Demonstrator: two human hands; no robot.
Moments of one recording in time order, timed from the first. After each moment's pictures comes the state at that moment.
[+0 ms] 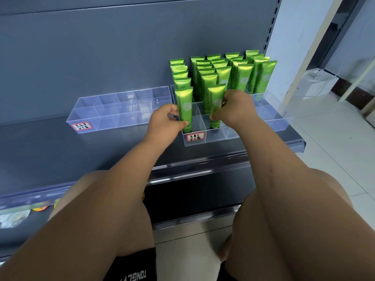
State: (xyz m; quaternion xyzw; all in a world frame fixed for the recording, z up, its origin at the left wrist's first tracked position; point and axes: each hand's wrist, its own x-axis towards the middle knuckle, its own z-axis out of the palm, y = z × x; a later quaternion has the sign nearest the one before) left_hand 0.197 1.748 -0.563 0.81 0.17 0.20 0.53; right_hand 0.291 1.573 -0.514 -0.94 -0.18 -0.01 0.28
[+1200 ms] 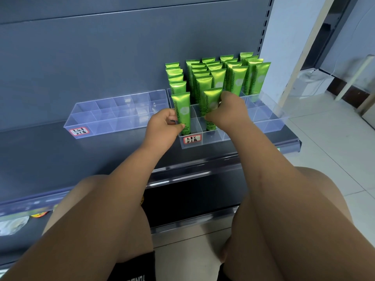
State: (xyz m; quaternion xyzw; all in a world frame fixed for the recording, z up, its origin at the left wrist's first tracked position) left_hand 0.192 1.740 -0.561 0.80 0.15 0.21 0.54; right_hand 0.290 1.580 -0.523 -0.93 -0.15 -0.03 0.34
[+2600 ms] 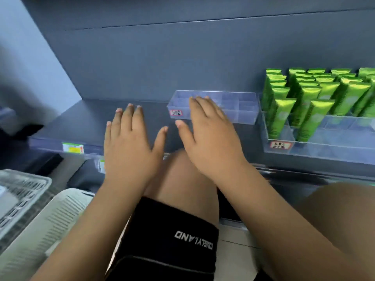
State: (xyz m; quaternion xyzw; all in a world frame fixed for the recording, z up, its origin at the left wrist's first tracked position) left_hand -0.068 1.822 -0.516 0.86 0.38 0.32 -0.04; right_hand 0.065 1.711 -0.496 -0.81 -0.49 -0.14 0.29
